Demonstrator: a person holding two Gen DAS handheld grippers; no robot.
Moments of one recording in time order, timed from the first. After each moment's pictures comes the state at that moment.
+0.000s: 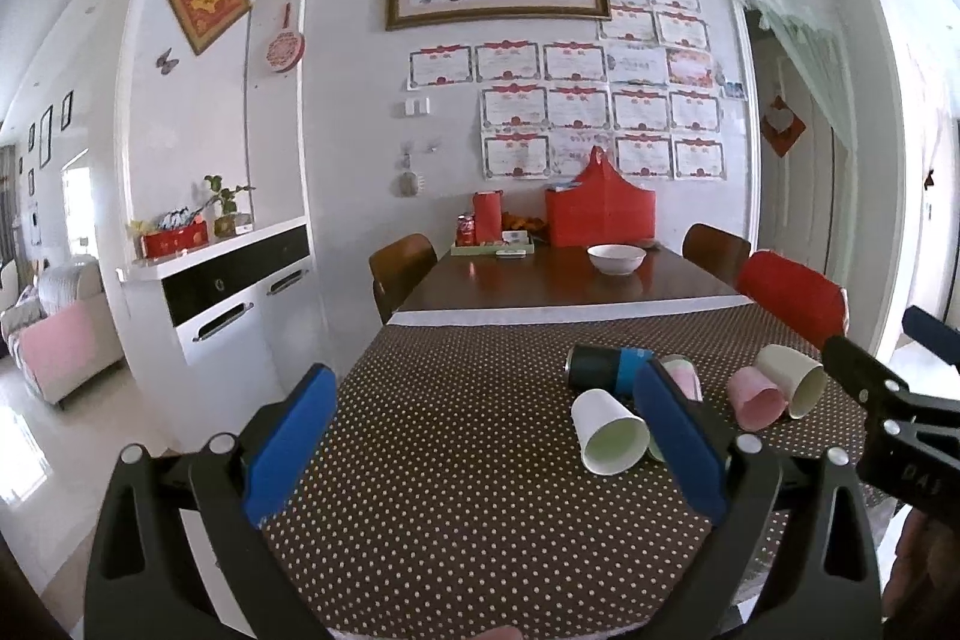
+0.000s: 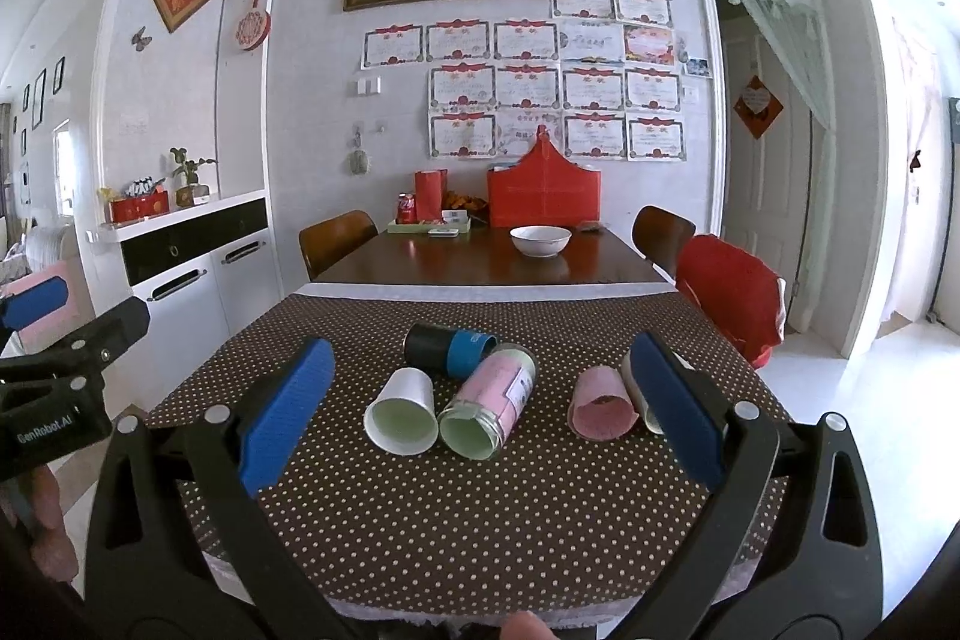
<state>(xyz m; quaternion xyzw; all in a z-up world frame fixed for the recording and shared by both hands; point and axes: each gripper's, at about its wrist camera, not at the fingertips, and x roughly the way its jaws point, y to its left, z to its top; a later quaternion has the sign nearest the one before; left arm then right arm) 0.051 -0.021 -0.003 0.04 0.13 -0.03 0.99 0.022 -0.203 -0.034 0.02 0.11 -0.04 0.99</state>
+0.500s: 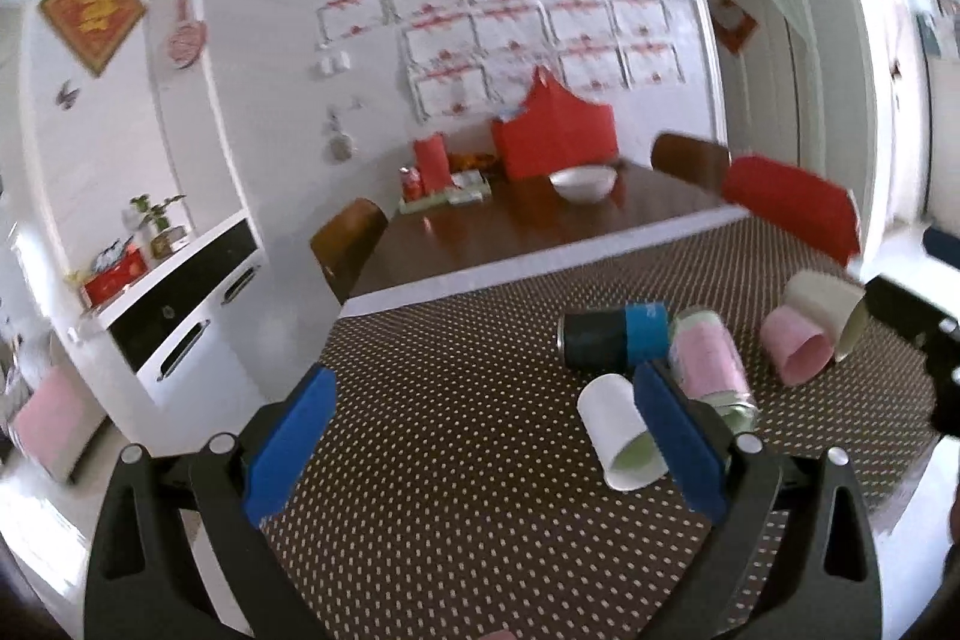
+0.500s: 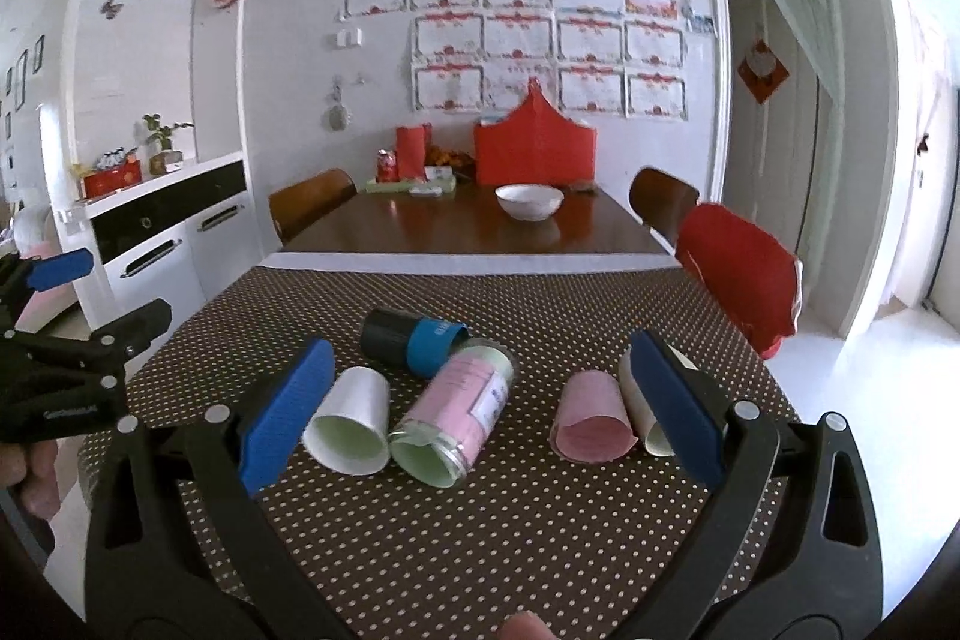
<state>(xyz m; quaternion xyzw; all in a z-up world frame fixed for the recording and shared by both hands) 0.191 -0.060 -0.021 0.14 0.21 -0.09 0.96 0.116 -0.247 -0.048 0.03 0.18 -0.05 0.98</state>
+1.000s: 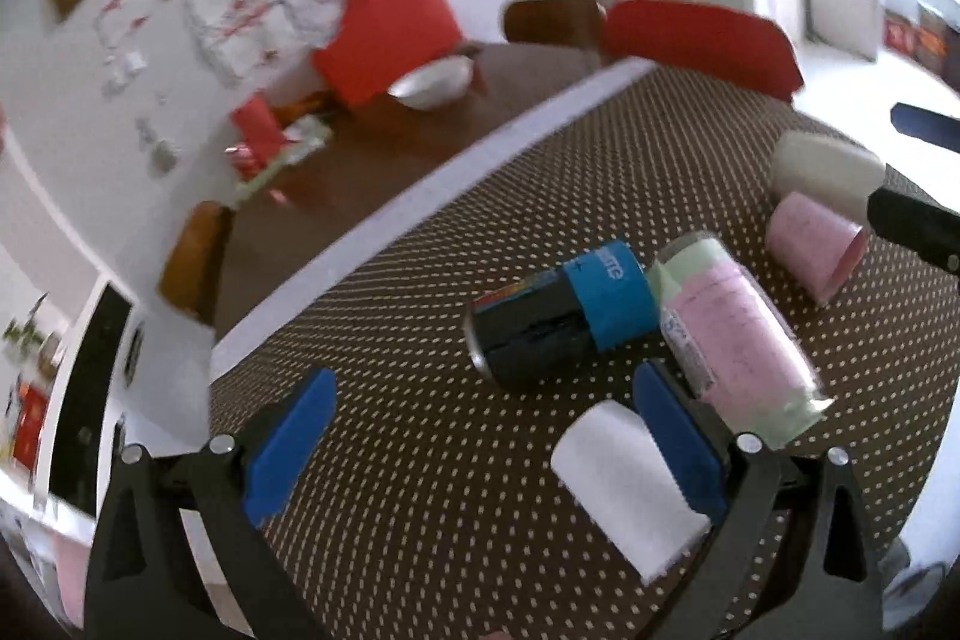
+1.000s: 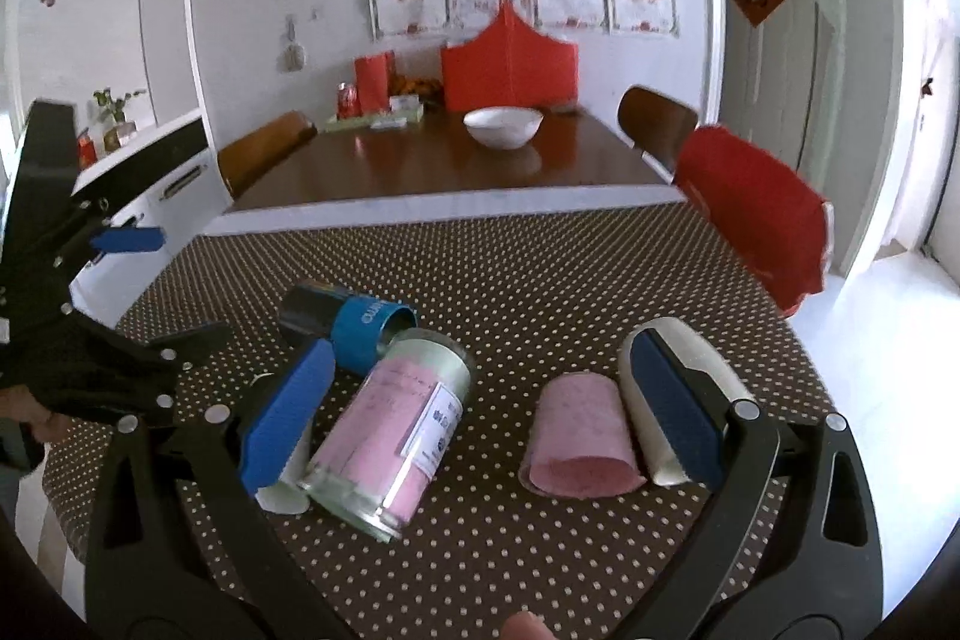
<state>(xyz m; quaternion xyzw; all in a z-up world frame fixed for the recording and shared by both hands) 0.353 -0.147 -0.082 0.30 0.33 -0.25 0.86 0.224 -0.290 -0.083 0.05 0.28 -0.06 0.96</state>
